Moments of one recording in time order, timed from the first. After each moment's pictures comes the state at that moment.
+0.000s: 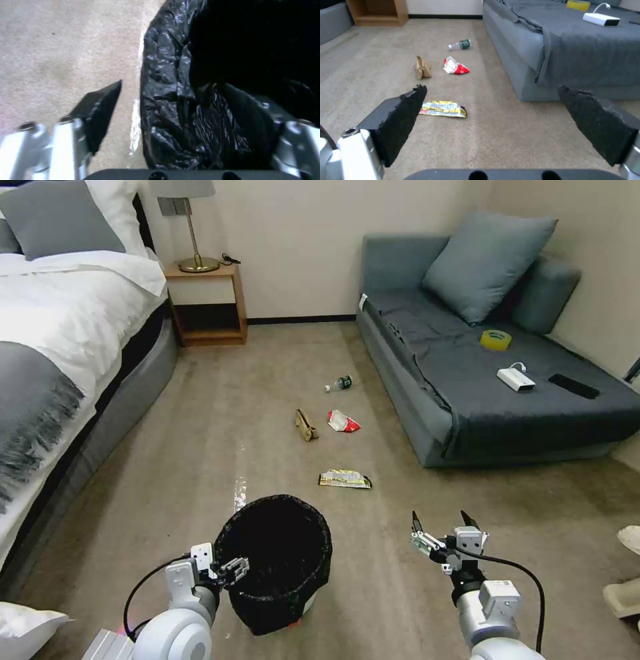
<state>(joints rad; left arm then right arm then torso) 1.57 -1.29 -0.42 -2.12 -0.63 0.64 -0.50 -1.71 1.38 0.48 2.19 0.12 -0.16 0.16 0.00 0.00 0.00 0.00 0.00</state>
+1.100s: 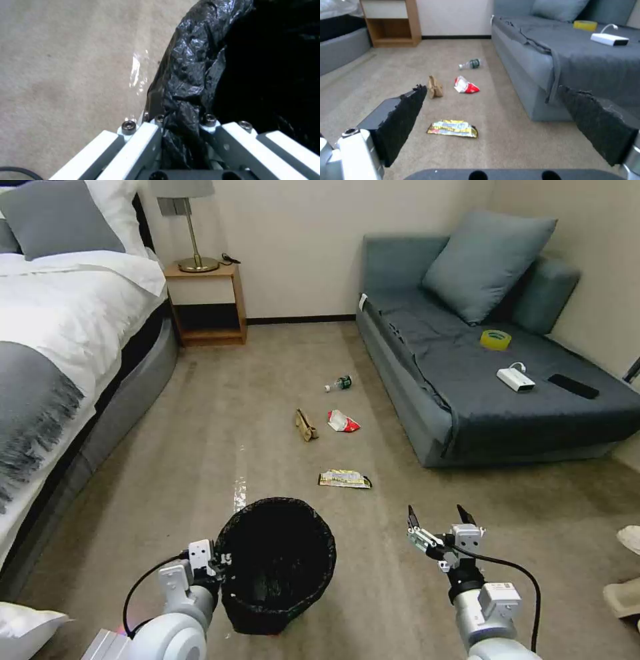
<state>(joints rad) 1.60 -1.28 -0.47 -2.15 -0.64 0.55 -0.41 -1.71 1.39 0.48 2.19 0.13 -0.06 0.11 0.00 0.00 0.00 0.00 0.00</state>
